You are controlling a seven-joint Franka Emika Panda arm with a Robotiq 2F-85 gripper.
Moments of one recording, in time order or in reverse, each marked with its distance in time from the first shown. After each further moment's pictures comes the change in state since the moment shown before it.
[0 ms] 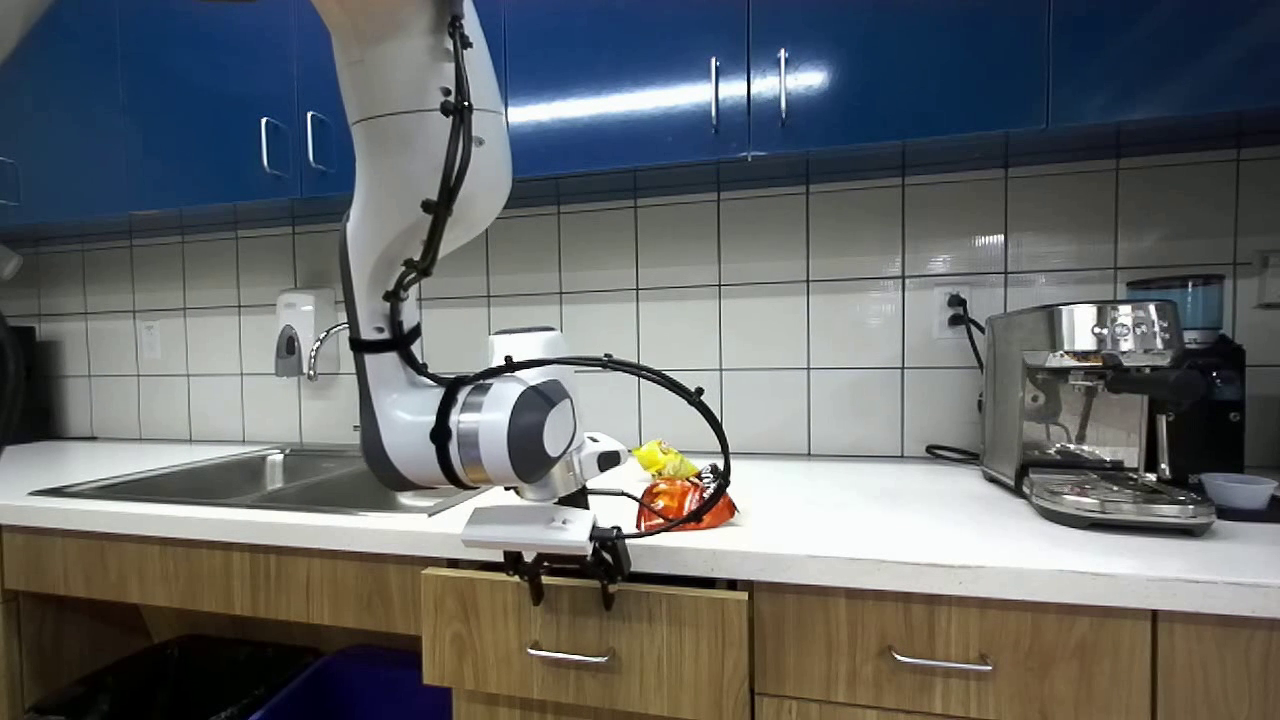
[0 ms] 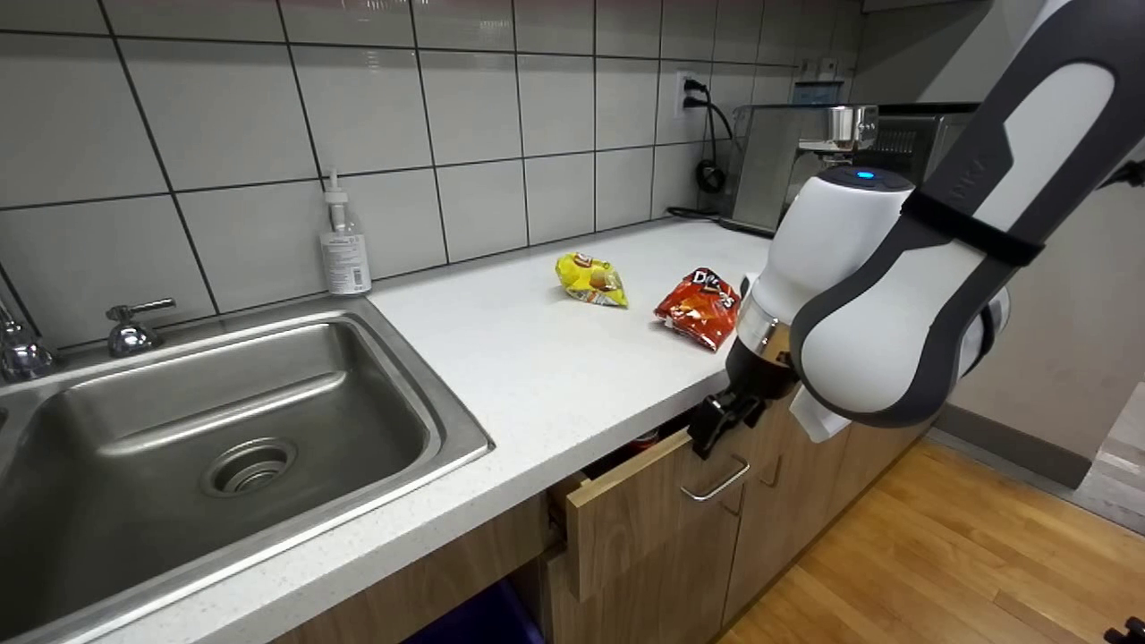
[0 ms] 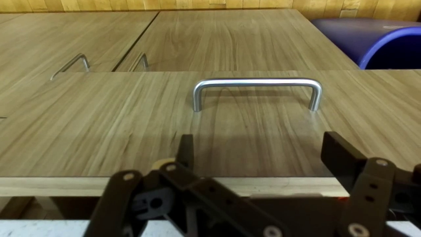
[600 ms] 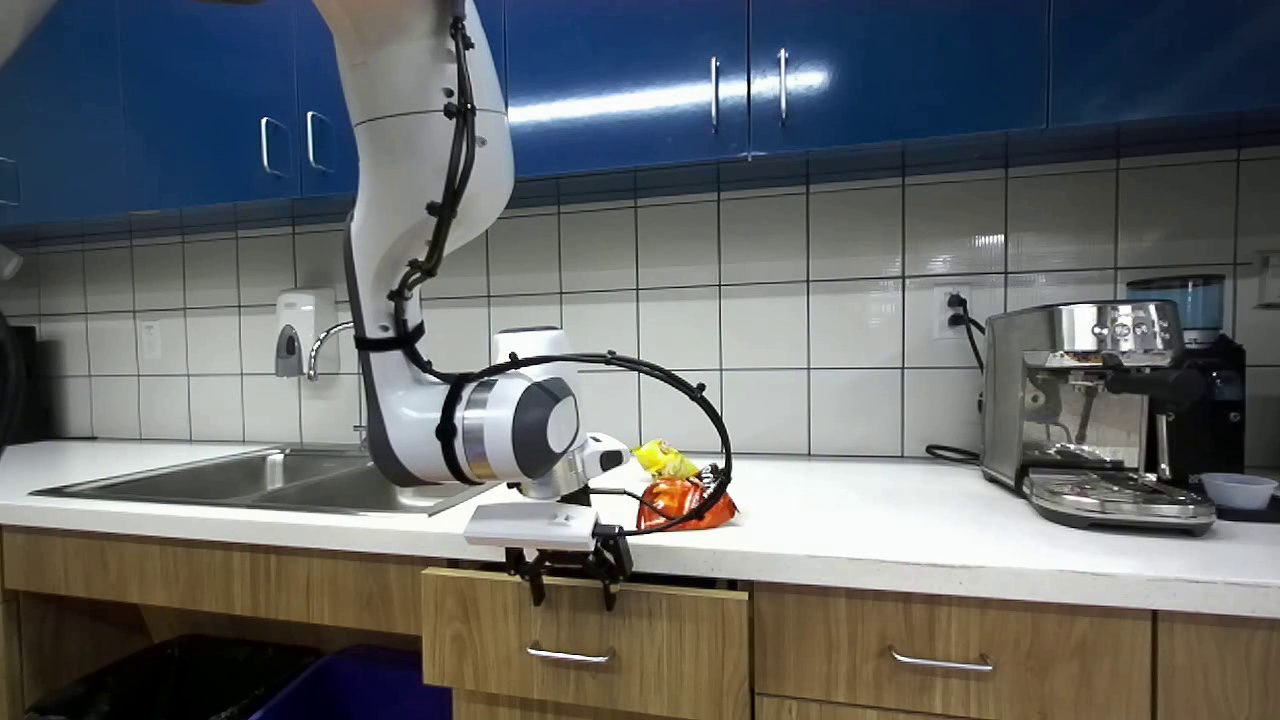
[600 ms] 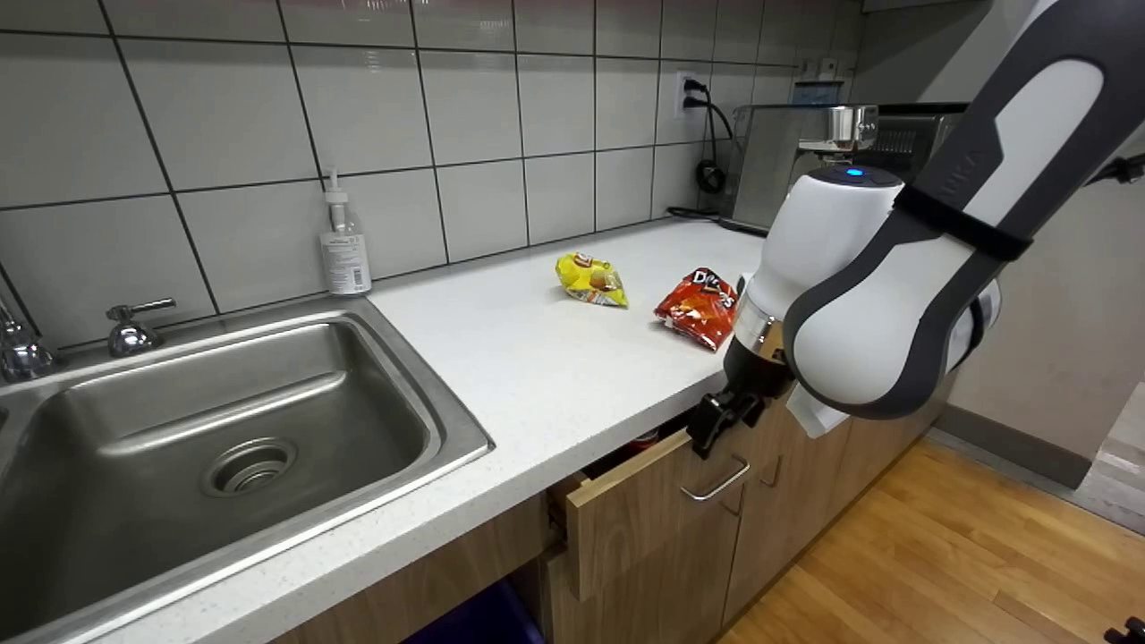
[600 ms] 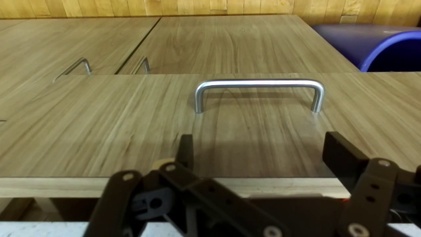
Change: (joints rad) arm 0.000 0.004 -0.001 0.023 0.000 -0.044 0.000
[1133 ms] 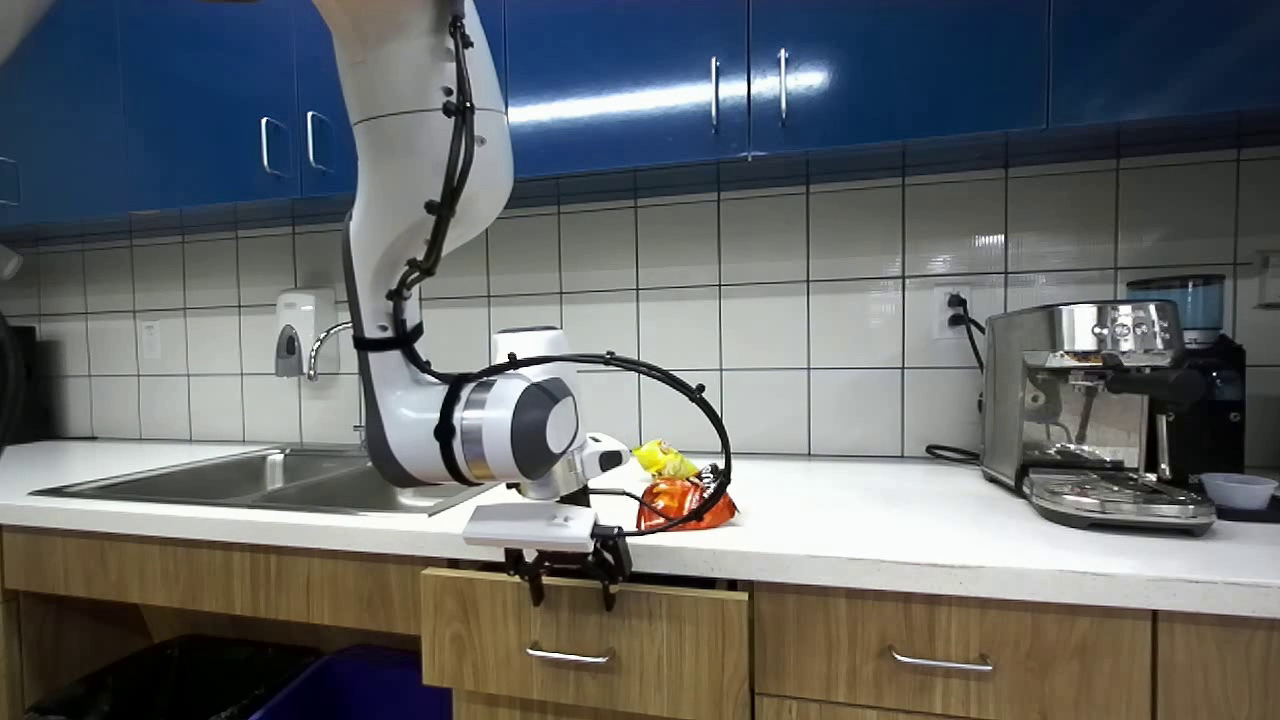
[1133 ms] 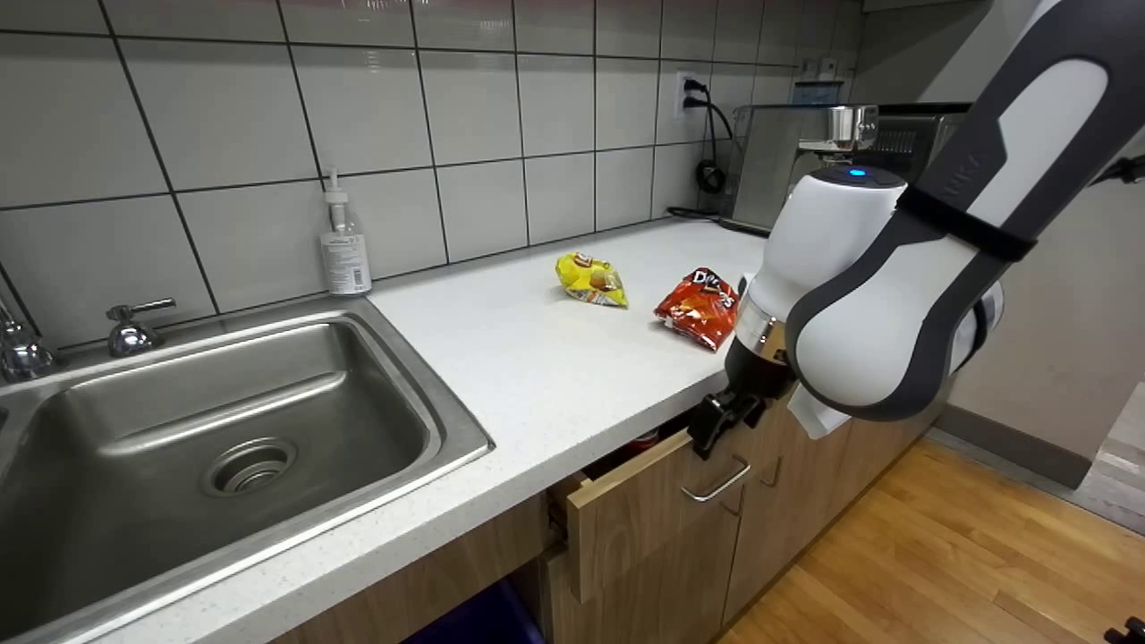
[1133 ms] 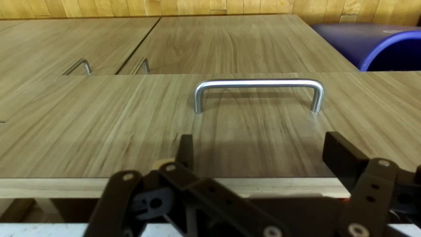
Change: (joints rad) arm 0.000 -0.003 0.000 -0.006 0.000 0.006 0.003
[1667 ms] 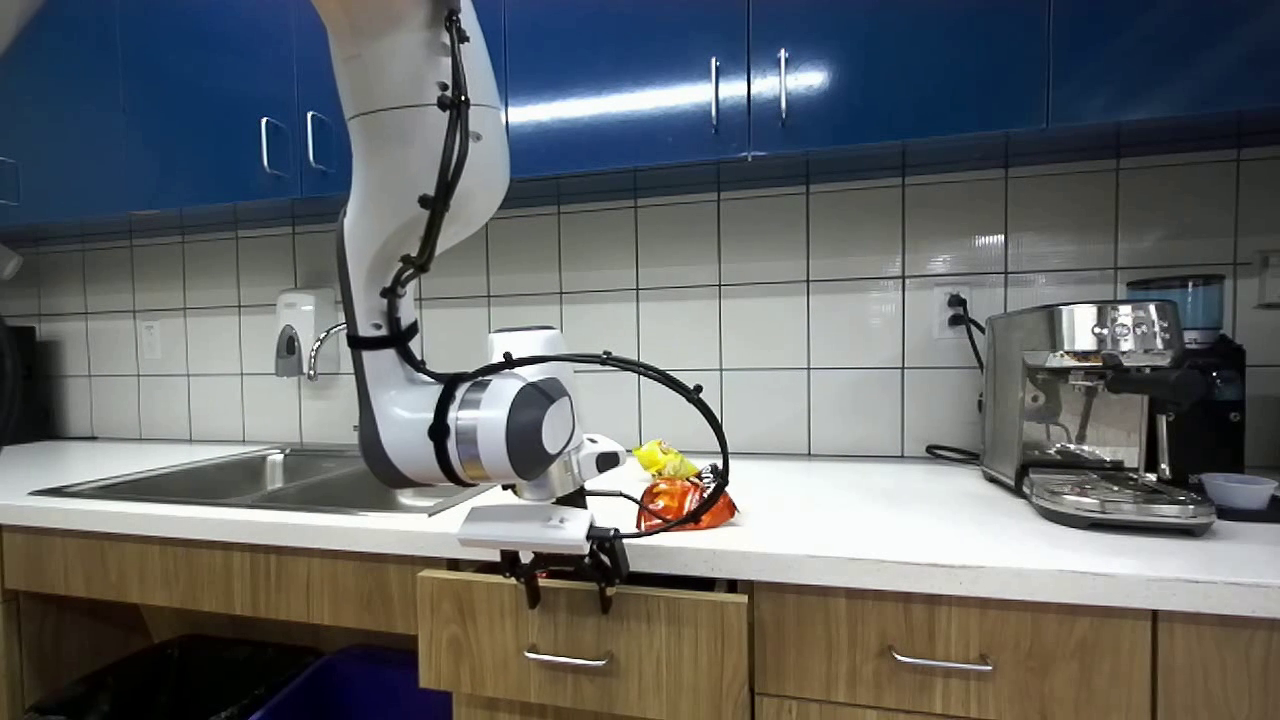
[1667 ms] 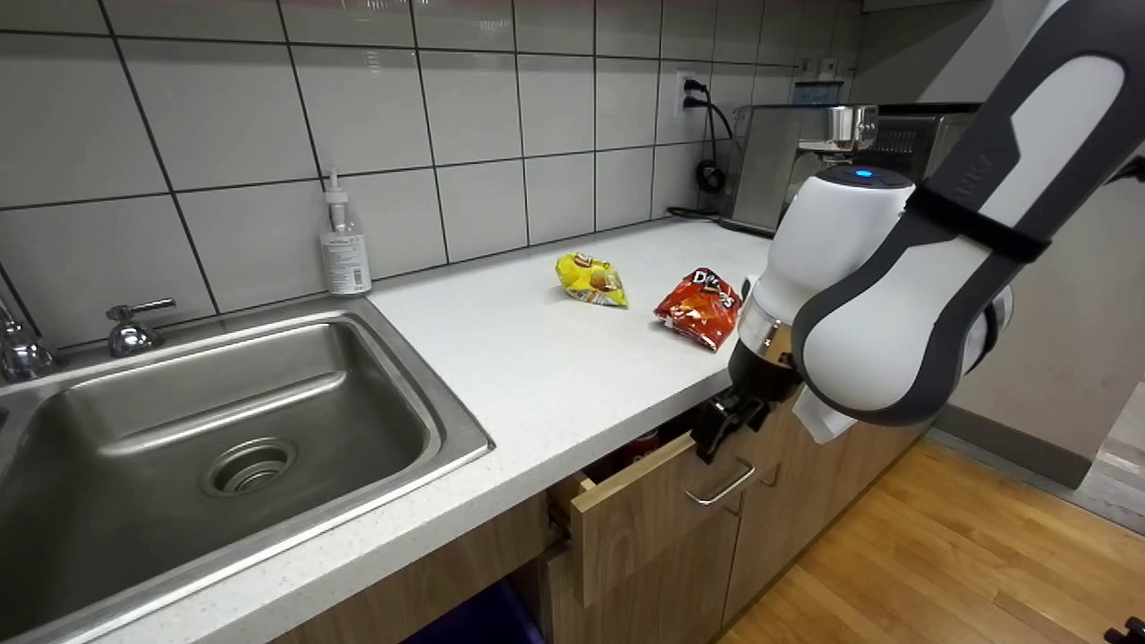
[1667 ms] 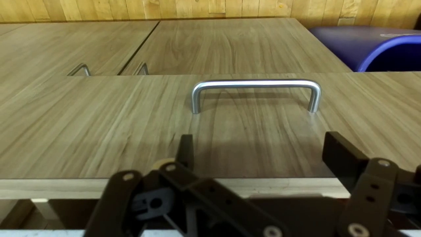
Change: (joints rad) arm 0.002 -0.011 0.001 -0.021 0.000 0.005 0.004
